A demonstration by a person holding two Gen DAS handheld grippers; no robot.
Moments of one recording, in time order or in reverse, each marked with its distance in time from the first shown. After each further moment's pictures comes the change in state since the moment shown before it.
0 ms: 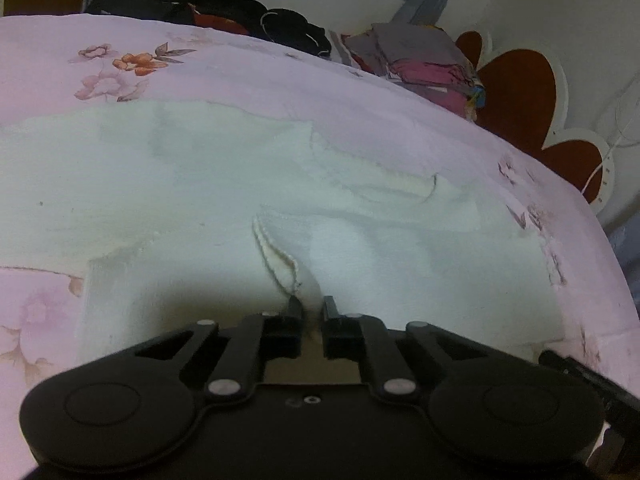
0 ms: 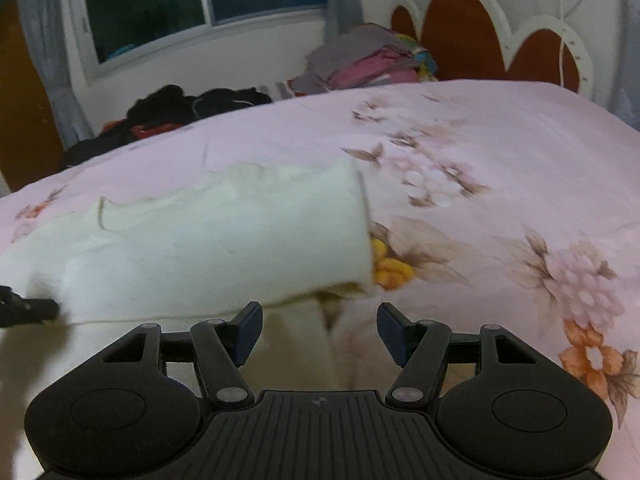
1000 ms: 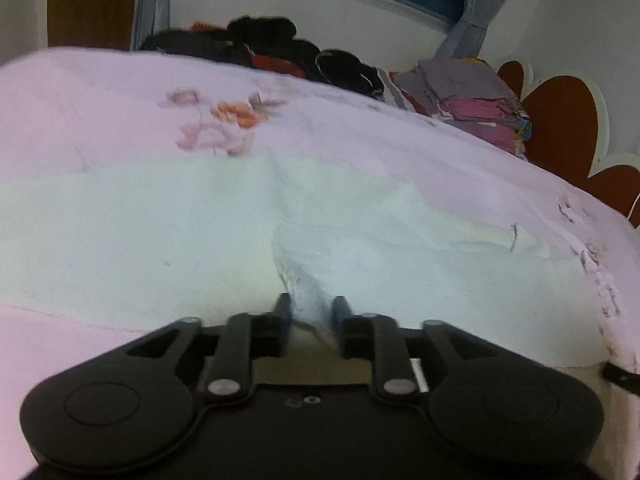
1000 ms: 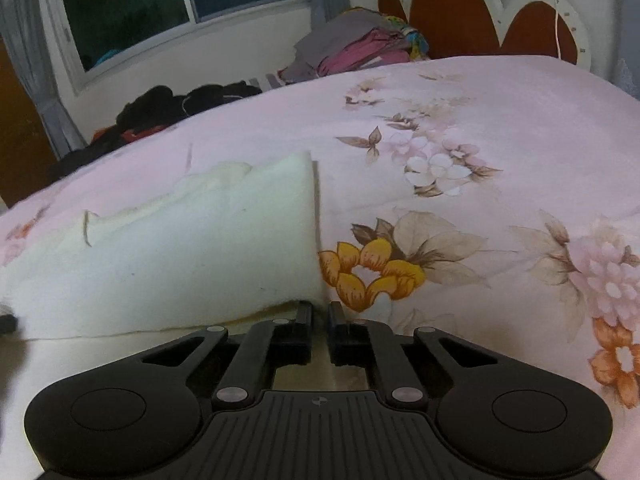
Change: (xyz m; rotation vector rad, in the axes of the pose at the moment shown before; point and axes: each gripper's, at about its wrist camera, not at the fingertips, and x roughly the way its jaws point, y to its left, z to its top) left arm -0.029 0.052 0.015 0.021 -0.122 0.180; right arm 0.016 -0.006 0.017 0.062 0.021 0.035
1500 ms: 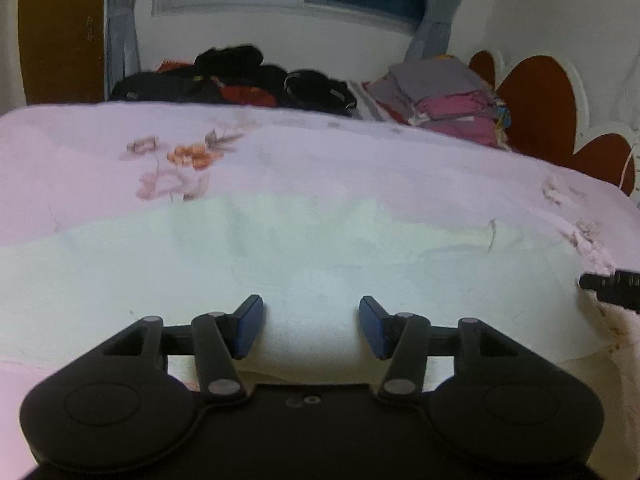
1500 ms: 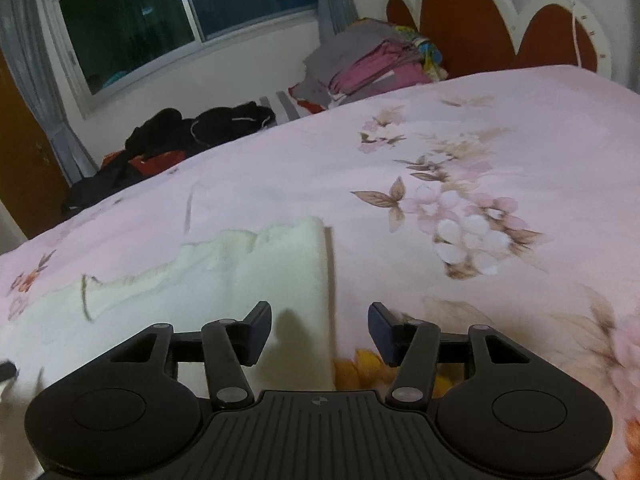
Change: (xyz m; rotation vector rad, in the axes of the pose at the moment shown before) left arm 0.005 -0.033 -0.001 0.119 -0.040 -0.011; right arm 0.062 0.001 0.063 0.035 -0.017 0.059
